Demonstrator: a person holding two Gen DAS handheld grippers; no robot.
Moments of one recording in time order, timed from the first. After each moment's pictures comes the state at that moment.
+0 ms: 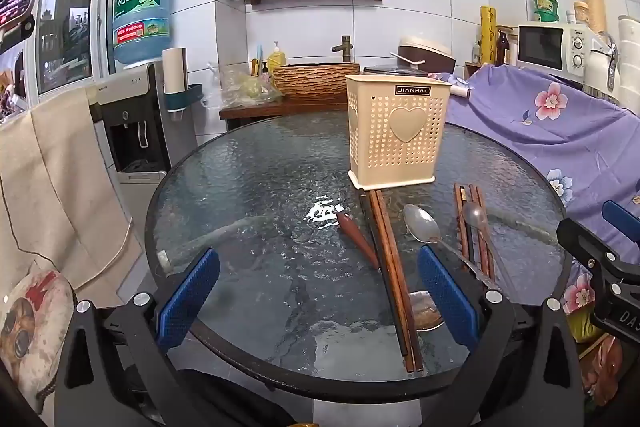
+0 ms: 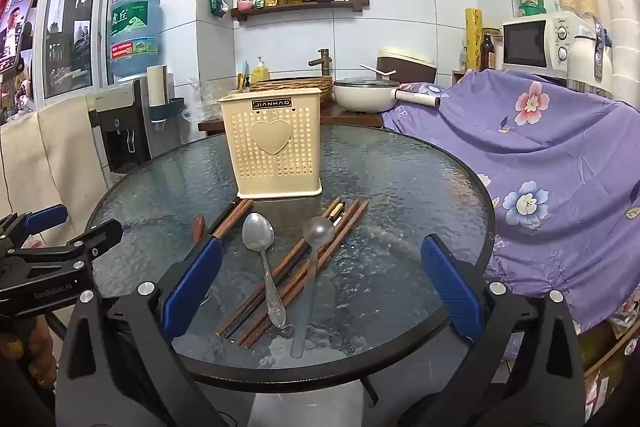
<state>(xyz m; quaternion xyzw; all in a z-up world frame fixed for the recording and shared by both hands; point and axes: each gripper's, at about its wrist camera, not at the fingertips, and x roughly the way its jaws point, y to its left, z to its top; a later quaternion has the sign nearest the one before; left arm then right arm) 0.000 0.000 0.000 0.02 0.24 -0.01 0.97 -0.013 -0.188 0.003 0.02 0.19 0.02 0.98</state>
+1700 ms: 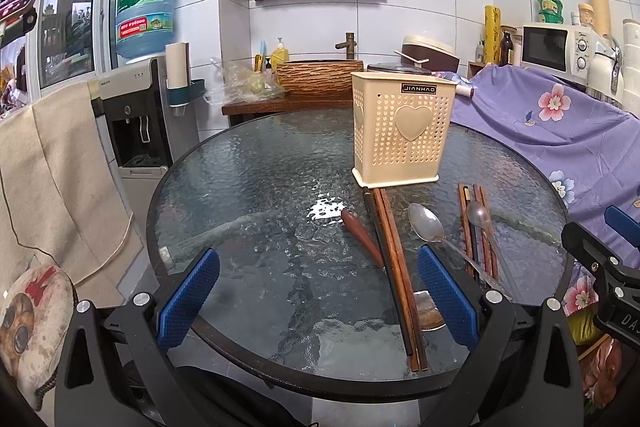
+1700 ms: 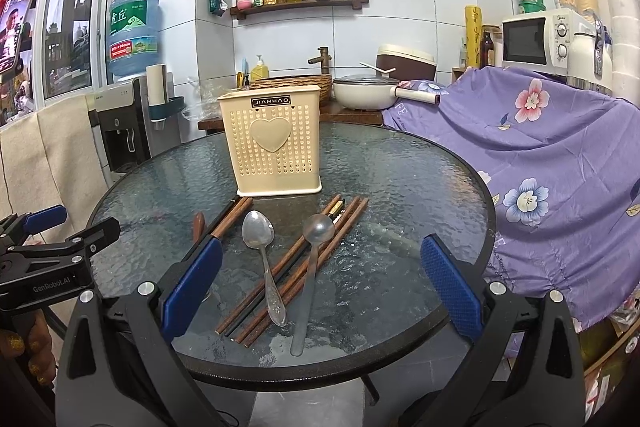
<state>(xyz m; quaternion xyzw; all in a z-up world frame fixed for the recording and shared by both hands) 0.002 0.005 -0.003 0.02 0.24 0.00 0.97 -0.014 -0.189 0.001 0.02 0.20 0.02 0.98</state>
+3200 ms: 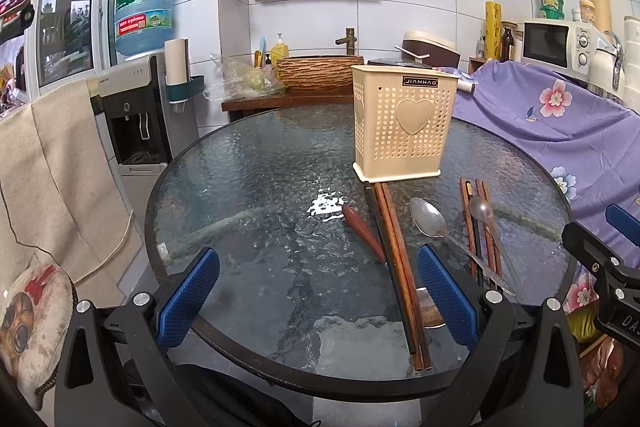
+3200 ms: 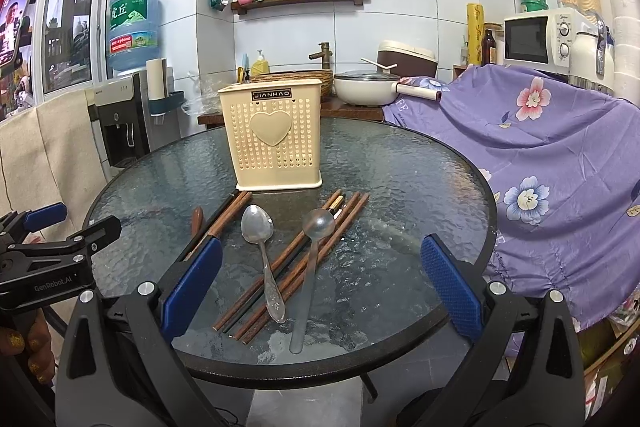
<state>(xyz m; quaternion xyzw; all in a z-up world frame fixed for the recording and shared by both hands) 0.005 0.005 -0.006 0.02 0.25 0.00 0.97 -0.009 -0.188 -0.004 0.02 0.21 0.02 0.98</state>
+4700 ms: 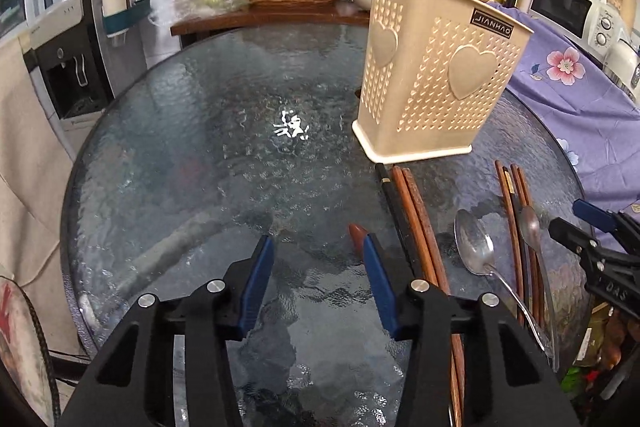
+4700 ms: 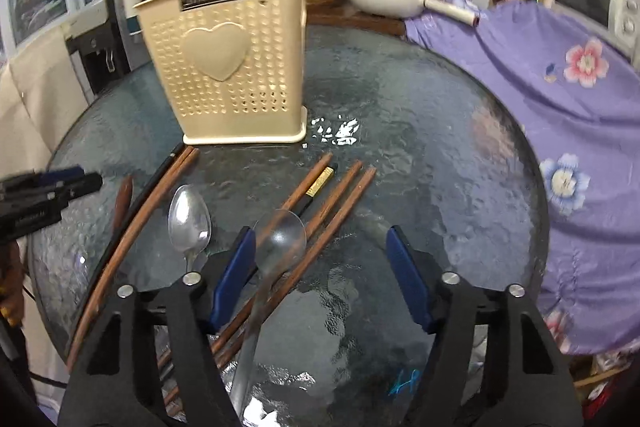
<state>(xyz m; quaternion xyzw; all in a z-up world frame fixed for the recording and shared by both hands) 0.153 0.027 -0.033 -0.01 0.42 -0.07 0.91 0.148 -0.206 -0.029 0.00 0.39 0.05 0.92</state>
